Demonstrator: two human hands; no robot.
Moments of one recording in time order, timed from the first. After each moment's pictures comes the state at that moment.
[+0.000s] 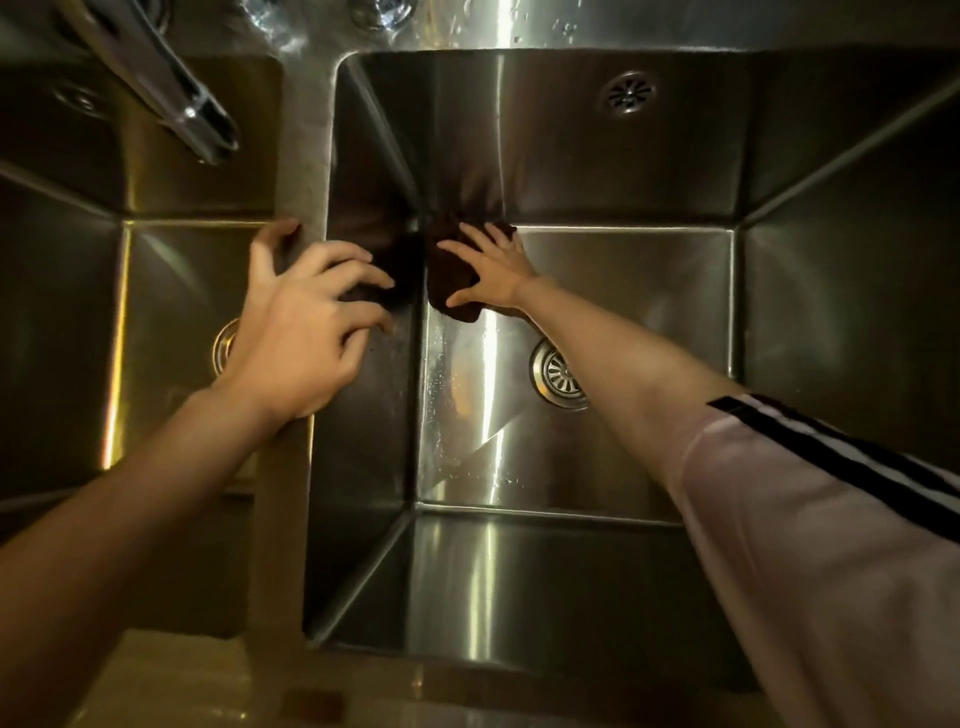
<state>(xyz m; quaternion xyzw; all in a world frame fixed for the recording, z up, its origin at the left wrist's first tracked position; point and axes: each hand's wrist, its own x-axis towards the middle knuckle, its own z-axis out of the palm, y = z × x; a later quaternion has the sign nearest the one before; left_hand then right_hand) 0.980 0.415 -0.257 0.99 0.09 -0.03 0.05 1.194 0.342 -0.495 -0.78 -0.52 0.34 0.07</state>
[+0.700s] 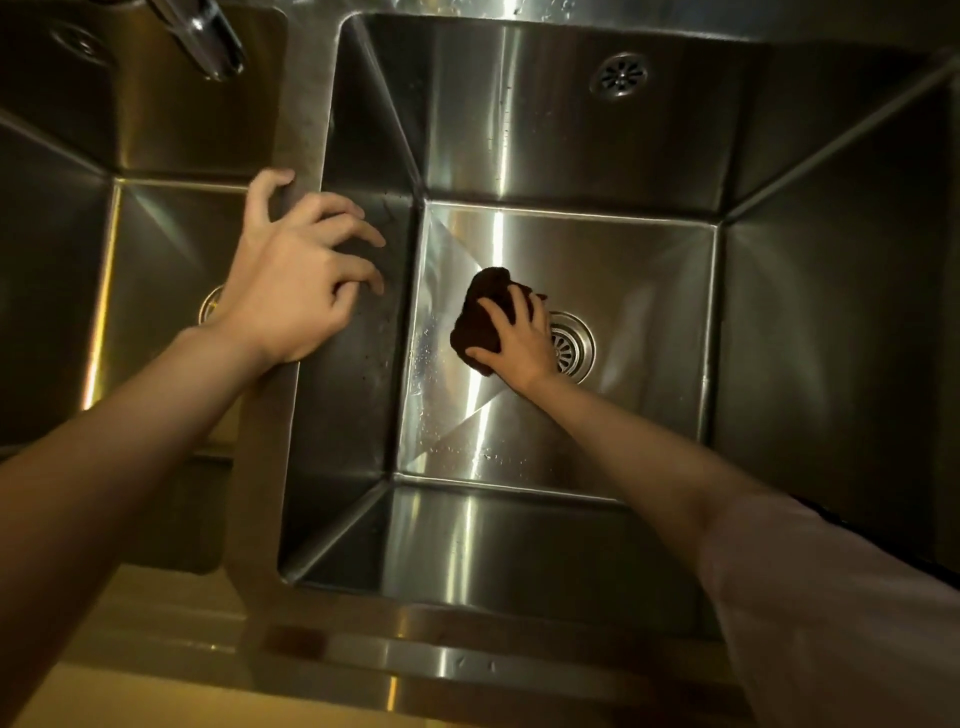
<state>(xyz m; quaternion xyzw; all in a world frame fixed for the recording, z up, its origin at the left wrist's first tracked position) 0.981 0.410 -0.253 0.99 0.11 -0.05 0.05 1.116 0.223 -0.502 -0.85 -0.43 0.27 0.09</state>
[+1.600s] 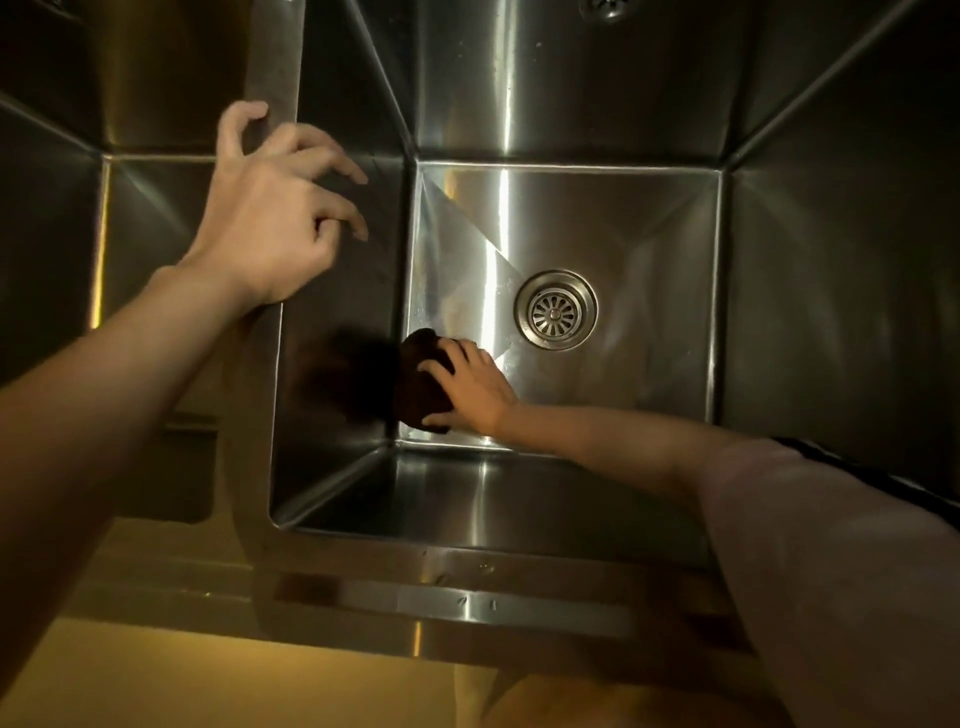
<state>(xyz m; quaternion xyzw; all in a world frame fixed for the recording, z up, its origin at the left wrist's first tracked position) 0.978 0.409 -0.262 0.99 0.11 -0.04 0.03 1.012 0.194 -0.495 -0.75 -0.60 0.27 0.06</state>
